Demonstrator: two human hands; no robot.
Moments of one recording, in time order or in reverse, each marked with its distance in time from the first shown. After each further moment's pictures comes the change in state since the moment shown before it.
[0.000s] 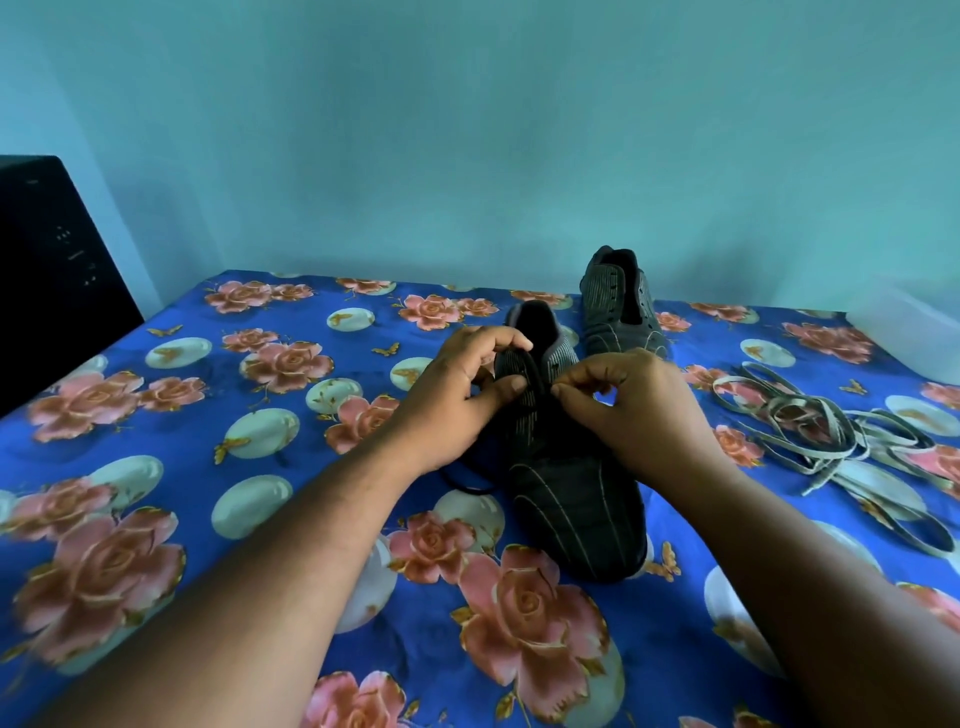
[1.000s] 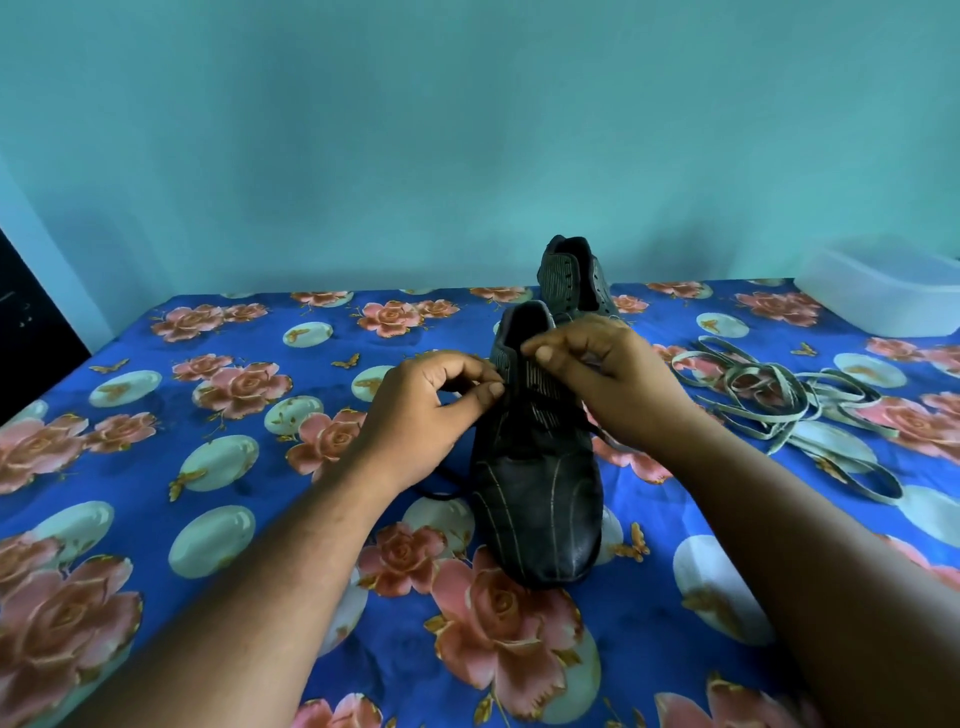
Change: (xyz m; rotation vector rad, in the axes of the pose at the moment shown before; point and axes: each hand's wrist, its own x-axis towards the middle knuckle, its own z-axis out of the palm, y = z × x) left_hand -0.004 0.016 0.012 -0.076 0.083 -0.018; right_hand 0.010 0.027 -0.009 0.150 0.030 -0.076
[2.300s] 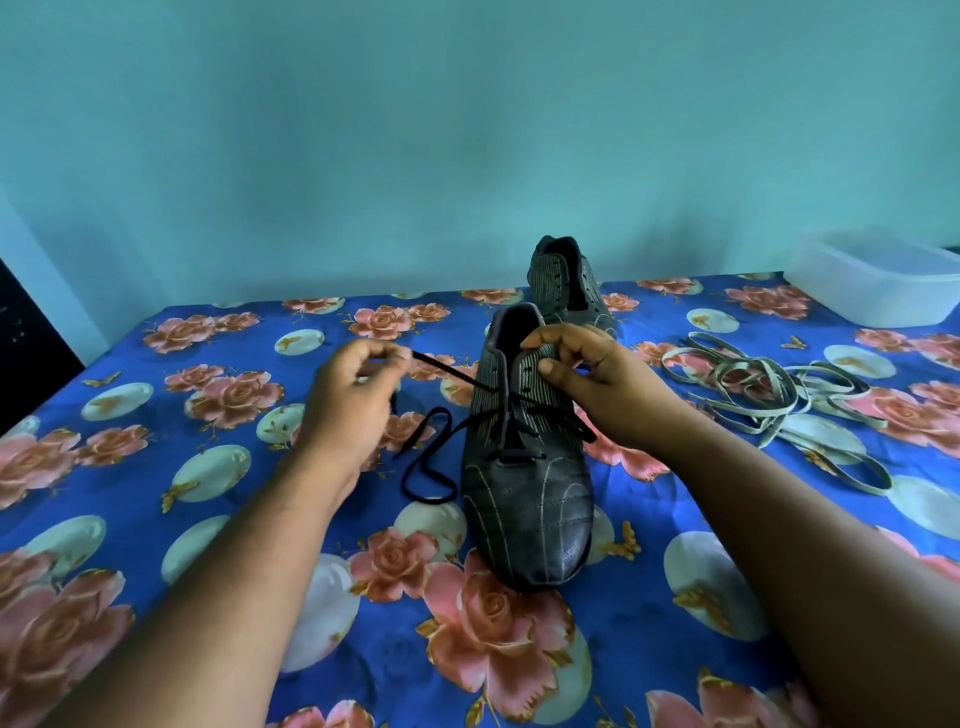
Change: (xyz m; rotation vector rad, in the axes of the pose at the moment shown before) left_hand 0.005 -0.012 -0.029 -0.075 0.323 -0.326; right_hand -0.004 0.026 0.001 0.096 -0.098 0.084
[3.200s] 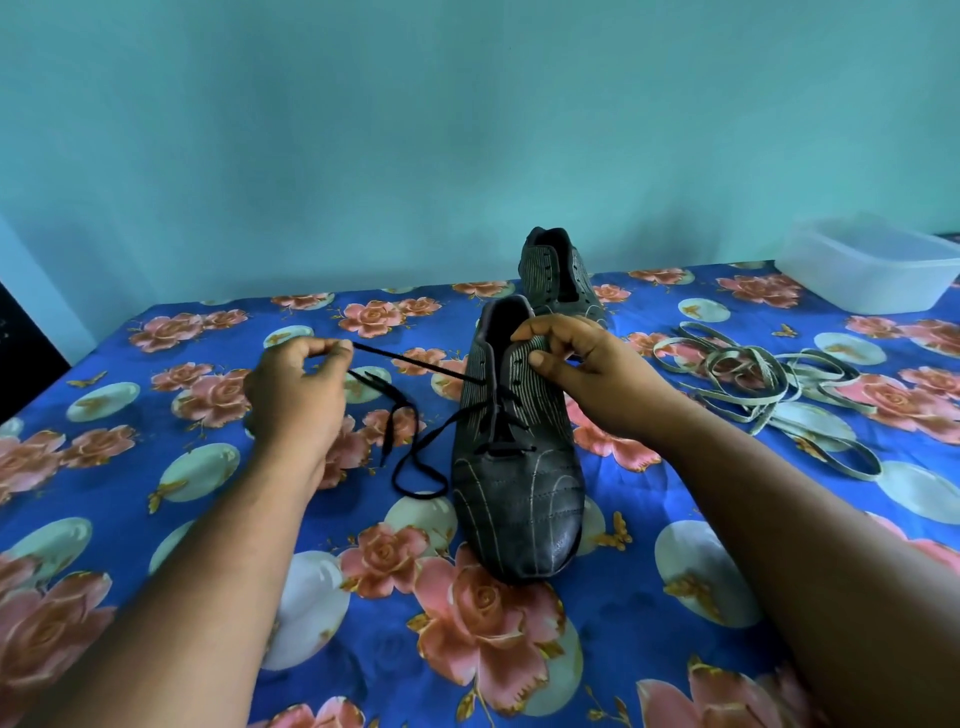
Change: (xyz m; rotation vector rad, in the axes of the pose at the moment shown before) left_hand 0.017 -0.014 -0.019 0.195 0.242 -0.023; right_hand -0.001 -0.003 -0.003 -0.010 -0.015 -0.006
